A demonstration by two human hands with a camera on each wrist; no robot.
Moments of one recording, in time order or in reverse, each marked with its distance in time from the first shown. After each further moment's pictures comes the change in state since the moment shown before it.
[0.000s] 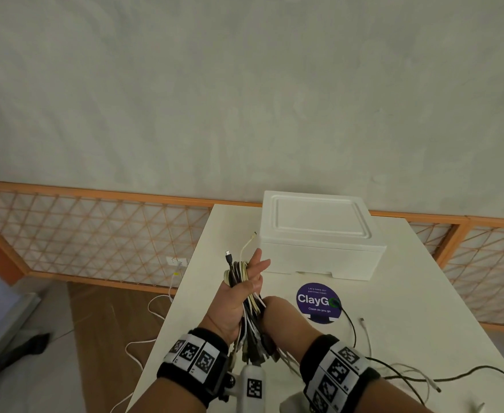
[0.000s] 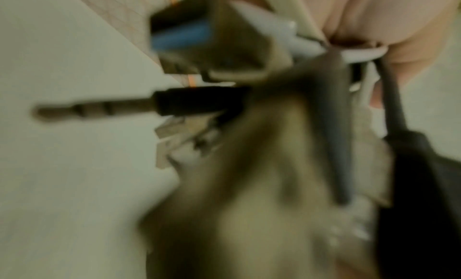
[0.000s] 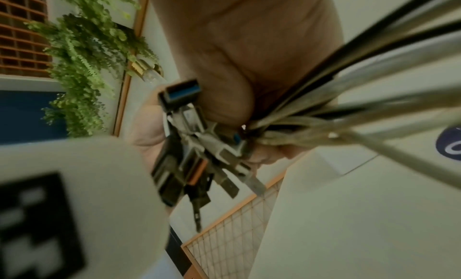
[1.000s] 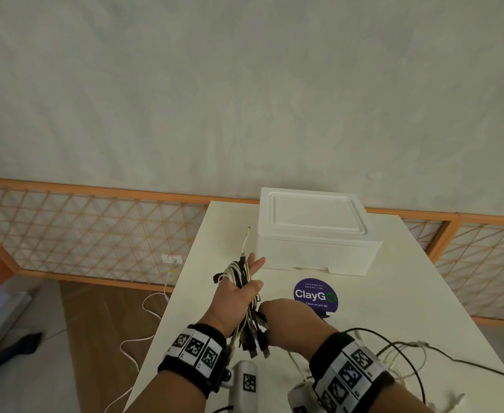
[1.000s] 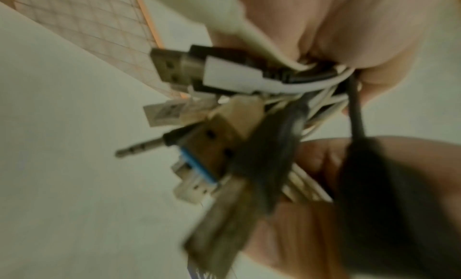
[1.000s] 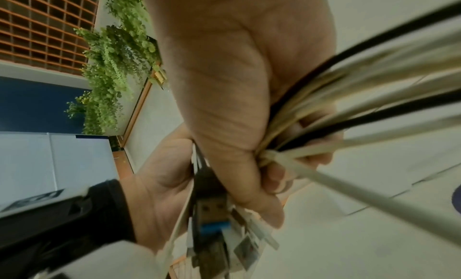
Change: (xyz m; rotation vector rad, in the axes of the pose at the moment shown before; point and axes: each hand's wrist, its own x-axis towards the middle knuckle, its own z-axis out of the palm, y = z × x) left_hand 0.002 -0.003 -0.016 0.601 -0.008 -0.040; right_hand -0.030 -0.002 -0.018 -0.374 -0.047 -0.147
